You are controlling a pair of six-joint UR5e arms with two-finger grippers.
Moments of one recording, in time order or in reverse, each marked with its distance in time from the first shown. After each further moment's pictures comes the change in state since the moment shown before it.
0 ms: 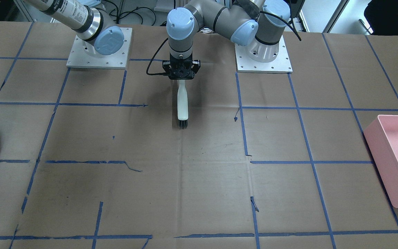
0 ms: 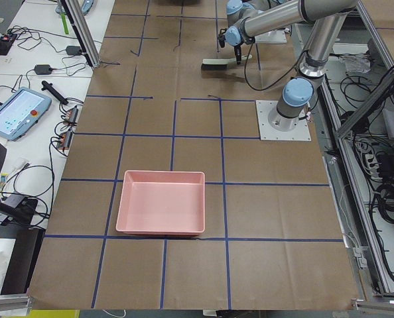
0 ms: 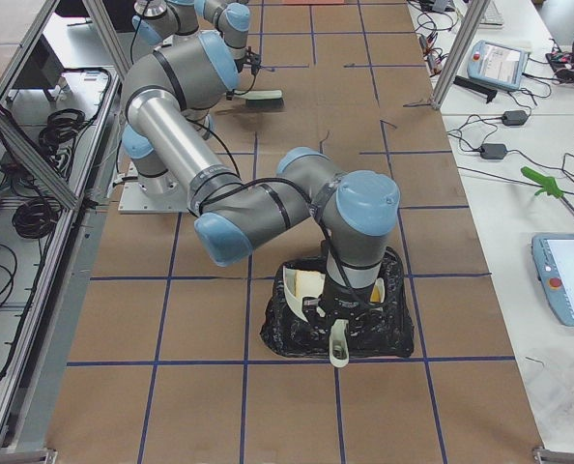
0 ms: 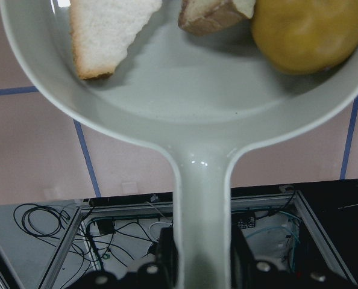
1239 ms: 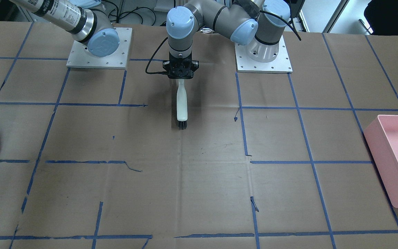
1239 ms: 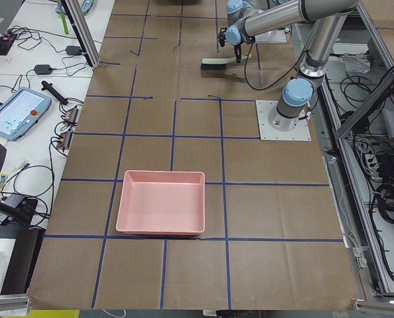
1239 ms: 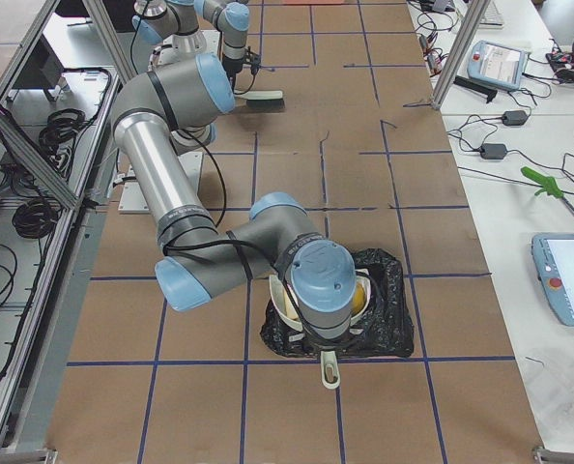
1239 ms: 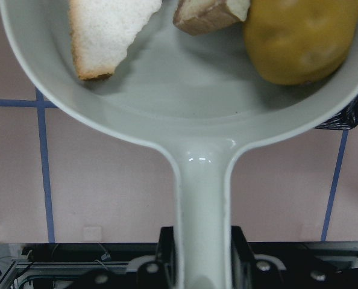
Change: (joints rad) left arm -0.004 0.002 -0.002 0.006 -0.005 0.003; right arm -0.120 0.054 -0.076 0.134 0.268 -0.220
